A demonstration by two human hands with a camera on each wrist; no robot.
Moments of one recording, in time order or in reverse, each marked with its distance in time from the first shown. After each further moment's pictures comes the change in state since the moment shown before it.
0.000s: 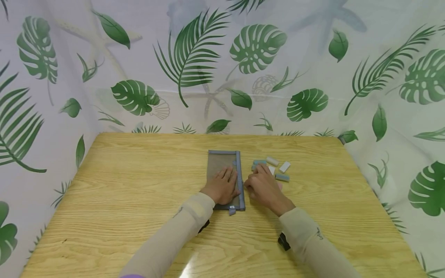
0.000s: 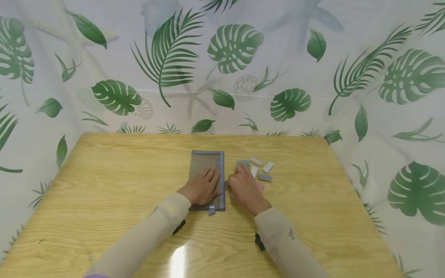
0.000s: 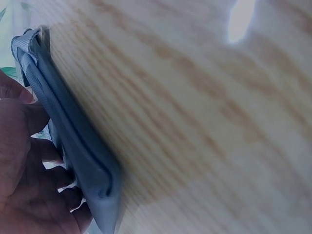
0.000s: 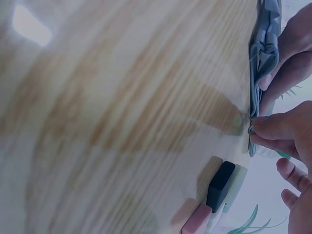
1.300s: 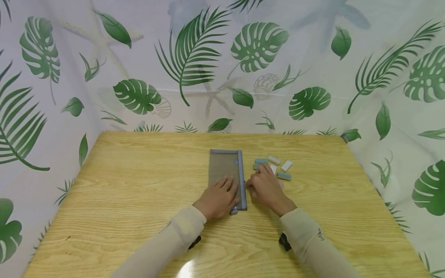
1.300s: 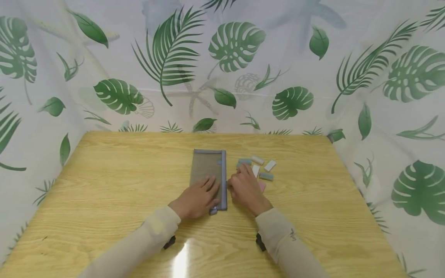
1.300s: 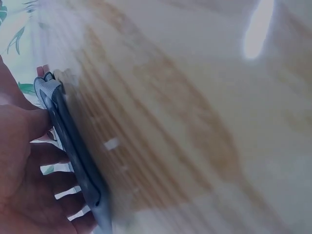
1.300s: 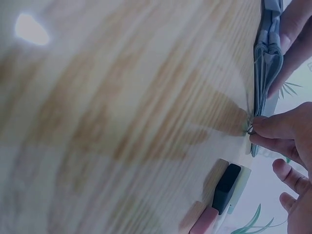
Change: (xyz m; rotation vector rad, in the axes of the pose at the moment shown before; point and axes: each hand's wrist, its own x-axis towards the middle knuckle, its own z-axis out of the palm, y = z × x) left_hand -0.043 0.006 0.011 0.043 0.125 0.107; right_hand -0.003 -0.003 0.000 -0.013 -0.024 0.045
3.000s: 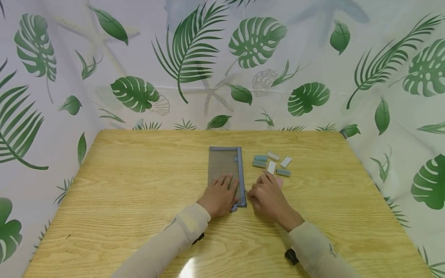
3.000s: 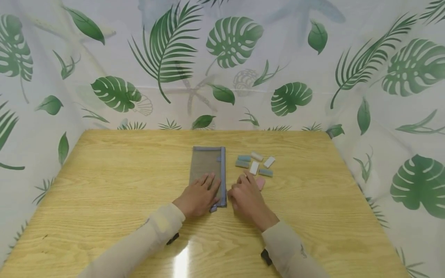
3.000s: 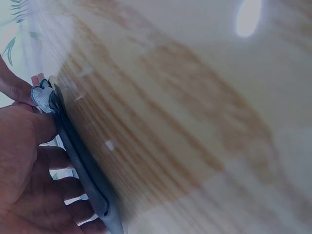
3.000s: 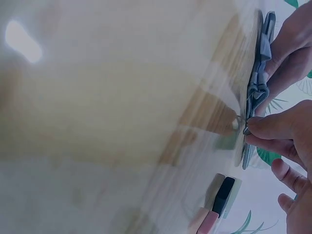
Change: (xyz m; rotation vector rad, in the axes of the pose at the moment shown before) left_hand 0.003 0.010 -0.001 0.056 -0.040 -0.072; right_hand -0.036 -0.020 -0.004 0.010 0.043 -0.044
